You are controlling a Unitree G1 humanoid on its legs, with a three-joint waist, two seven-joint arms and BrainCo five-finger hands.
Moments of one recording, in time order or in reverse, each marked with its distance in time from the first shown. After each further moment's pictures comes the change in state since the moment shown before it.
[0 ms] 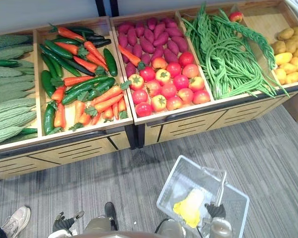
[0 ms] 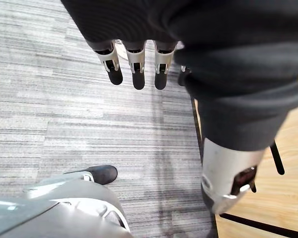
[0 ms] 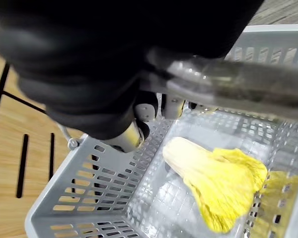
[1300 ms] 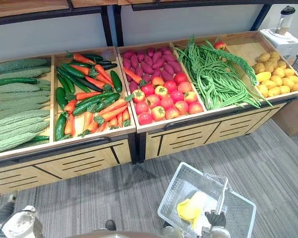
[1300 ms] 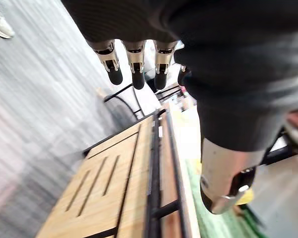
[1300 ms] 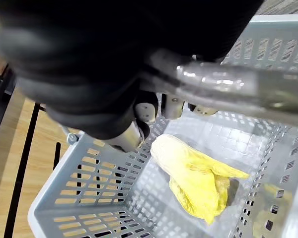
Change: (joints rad) left arm -0.046 0.009 0.340 -0.505 -0.012 -0.069 0.496; right arm 0.081 0.027 0.046 0.016 0.000 -0.031 -0.055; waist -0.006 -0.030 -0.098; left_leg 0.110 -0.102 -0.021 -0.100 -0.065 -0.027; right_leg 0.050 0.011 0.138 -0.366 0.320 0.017
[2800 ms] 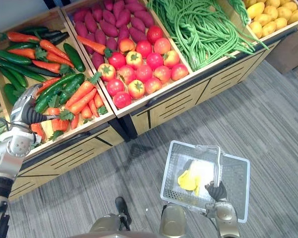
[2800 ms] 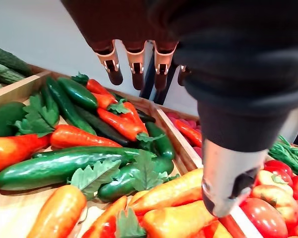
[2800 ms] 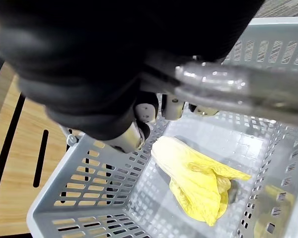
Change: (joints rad) left arm -0.486 0.671 -0.665 0.048 0.416 -0.082 -0.471; right arm -0.080 -0.110 0.131 -0.210 -0.045 -0.024 0.061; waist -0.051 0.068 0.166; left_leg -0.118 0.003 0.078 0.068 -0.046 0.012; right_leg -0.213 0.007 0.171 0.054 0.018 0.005
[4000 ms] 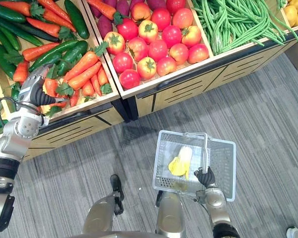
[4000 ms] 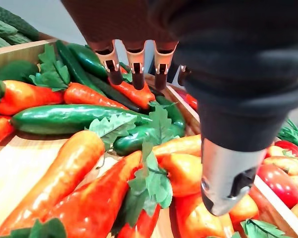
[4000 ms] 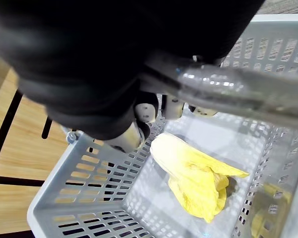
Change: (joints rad) left arm -0.149 0.001 -0.092 0.019 0.010 0.027 -0.009; right arm -0.080 0.009 0.089 -0.014 0.000 -0.004 -0.001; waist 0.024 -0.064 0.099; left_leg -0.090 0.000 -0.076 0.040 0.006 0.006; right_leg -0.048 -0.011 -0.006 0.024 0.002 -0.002
